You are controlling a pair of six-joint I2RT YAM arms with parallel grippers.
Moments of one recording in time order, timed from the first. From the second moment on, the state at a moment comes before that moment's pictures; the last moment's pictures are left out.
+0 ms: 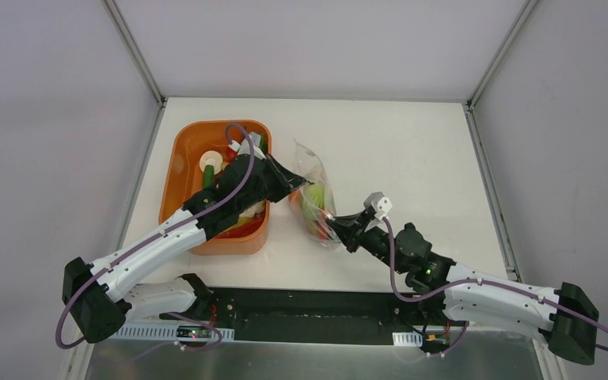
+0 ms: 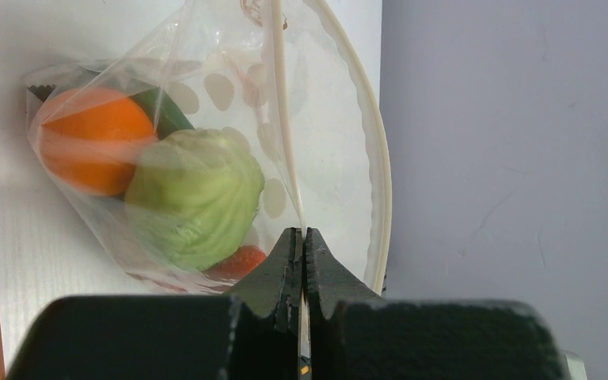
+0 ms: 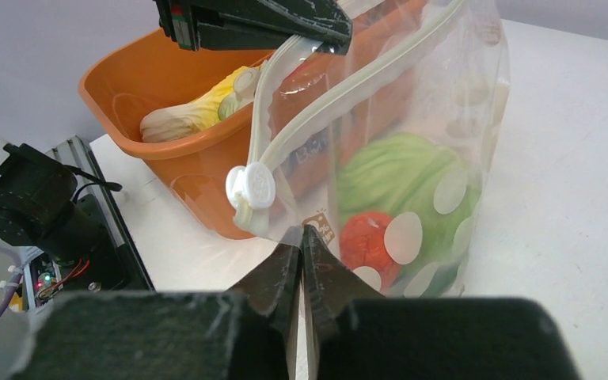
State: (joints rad) left arm -0.79 1.08 0.92 -0.21 -0.14 -1.14; right arm 1.12 0.74 0.32 0.44 0.19 0.21
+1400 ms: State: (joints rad) left arm -0.79 0.83 1.07 -0.50 -0.19 -0.56; right arm 0.62 0.69 0.69 -0.10 -0.46 0.45
